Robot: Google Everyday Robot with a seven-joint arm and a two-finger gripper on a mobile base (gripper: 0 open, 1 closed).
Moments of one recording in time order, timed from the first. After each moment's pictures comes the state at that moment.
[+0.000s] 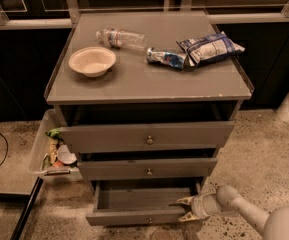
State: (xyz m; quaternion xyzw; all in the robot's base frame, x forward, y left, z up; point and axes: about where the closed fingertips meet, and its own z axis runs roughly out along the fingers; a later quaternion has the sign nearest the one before) arm 0.515 -0.206 0.172 -0.71 0.60 0.17 0.33
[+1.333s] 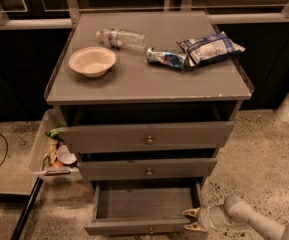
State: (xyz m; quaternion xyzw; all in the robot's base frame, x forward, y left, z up) arm 0.460 -0.228 0.174 -0.70 0.62 0.18 0.31
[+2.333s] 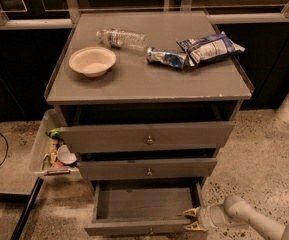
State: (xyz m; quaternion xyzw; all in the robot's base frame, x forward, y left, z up) arm 0.460 -0.228 0.174 -0.70 0.62 0.18 0.31
